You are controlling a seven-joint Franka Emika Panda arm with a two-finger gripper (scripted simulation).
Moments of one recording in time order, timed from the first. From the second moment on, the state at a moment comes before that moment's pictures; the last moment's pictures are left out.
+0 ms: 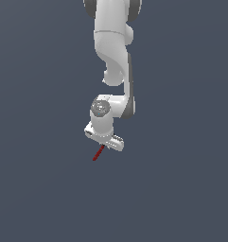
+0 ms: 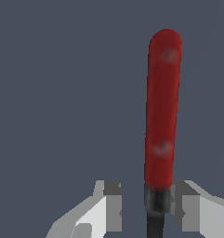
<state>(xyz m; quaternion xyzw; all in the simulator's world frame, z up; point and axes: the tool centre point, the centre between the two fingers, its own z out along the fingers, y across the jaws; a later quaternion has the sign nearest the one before) -0.006 -0.046 0.011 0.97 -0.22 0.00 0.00</state>
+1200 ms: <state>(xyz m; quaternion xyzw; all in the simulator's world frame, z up) -0.025 -0.006 0.045 0.97 -0.22 0.00 0.00</state>
